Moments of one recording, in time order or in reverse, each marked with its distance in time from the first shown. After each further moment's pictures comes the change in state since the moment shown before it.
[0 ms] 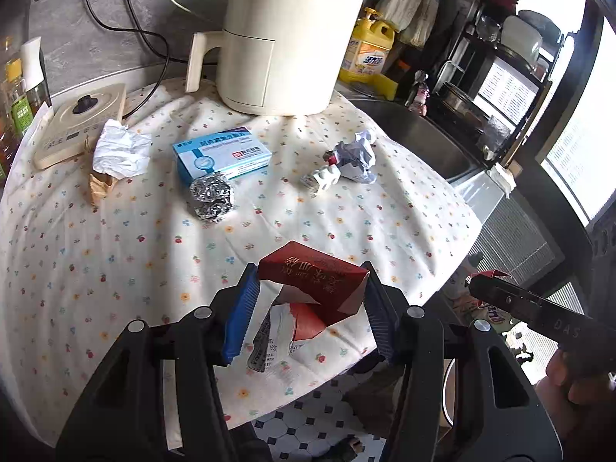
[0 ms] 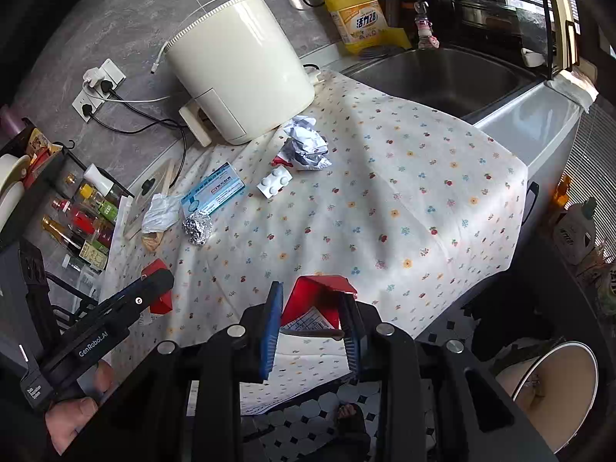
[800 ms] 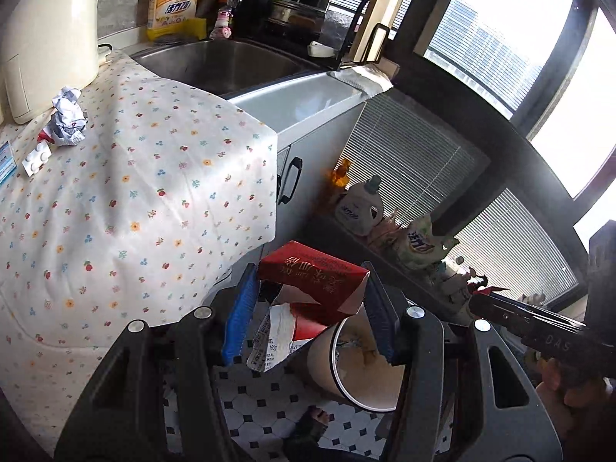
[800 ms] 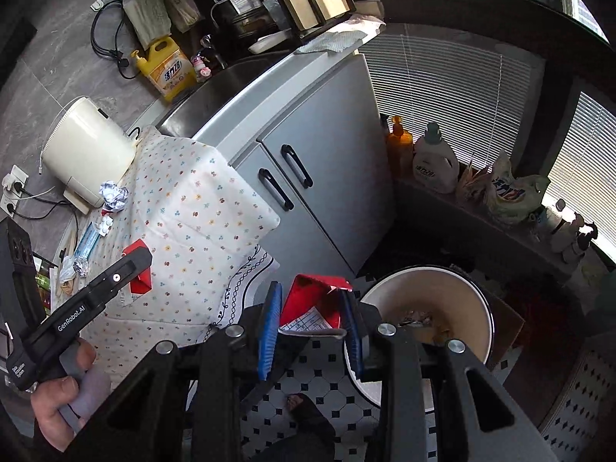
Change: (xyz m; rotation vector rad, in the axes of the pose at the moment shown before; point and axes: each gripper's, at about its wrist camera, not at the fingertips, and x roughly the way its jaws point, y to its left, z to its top) left arm 0.072 -0.257 -0.071 0.276 0.160 -0.275; right arm -0.136 -0.249 -0.092 0.331 -0.050 -0.270
